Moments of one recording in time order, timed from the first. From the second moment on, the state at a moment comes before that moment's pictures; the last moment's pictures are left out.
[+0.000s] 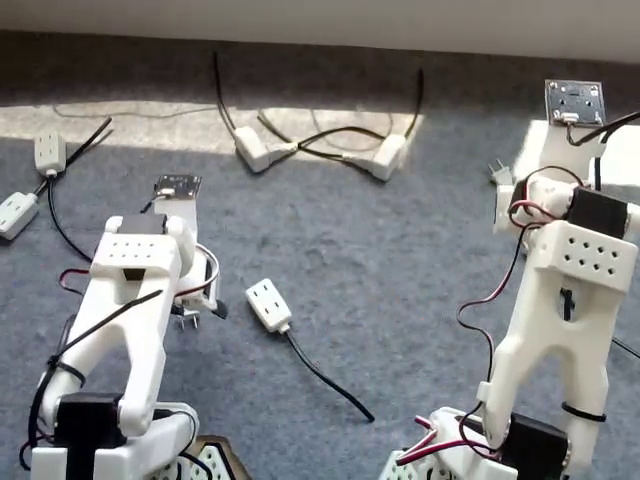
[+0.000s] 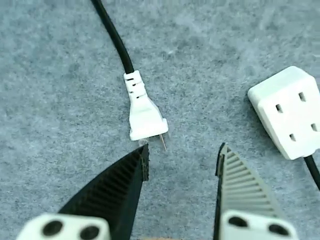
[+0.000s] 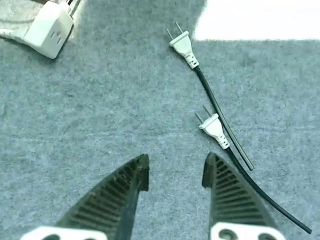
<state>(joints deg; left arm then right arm) -6.2 -16.1 41.5 73.2 2.9 14.0 -18.7 9.5 74.6 15.3</state>
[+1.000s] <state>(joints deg) -13.6 -16.1 50.3 61.0 2.9 14.0 -18.7 9.5 74.6 15.3</state>
